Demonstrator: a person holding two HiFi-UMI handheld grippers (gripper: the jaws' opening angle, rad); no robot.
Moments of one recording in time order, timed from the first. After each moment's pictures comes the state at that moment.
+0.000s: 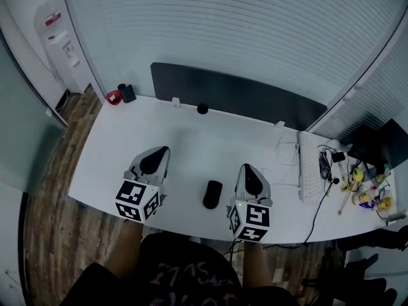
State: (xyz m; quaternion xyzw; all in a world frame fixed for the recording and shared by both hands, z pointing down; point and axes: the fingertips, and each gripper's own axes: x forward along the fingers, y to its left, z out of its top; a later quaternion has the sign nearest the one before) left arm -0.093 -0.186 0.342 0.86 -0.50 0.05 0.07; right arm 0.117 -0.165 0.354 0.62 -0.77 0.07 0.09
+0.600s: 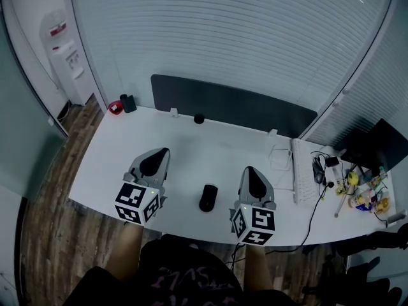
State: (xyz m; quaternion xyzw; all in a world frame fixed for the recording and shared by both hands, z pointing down) left arm -0.079 -0.157 0.300 0.86 -0.51 0.03 0.03; right arm 0.138 -0.135 0.312 0.63 -0.78 0.04 0.04
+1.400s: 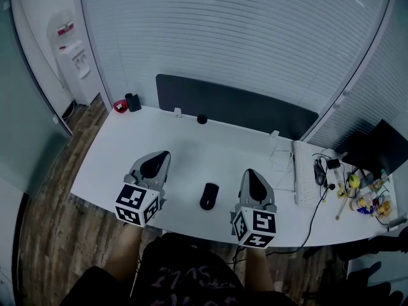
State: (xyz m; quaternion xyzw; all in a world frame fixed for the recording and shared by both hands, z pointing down) left arm -0.076 -0.131 0.306 0.86 -0.51 0.03 0.02; right arm 0.141 -0.114 0.313 0.61 -0.79 0.04 0.03
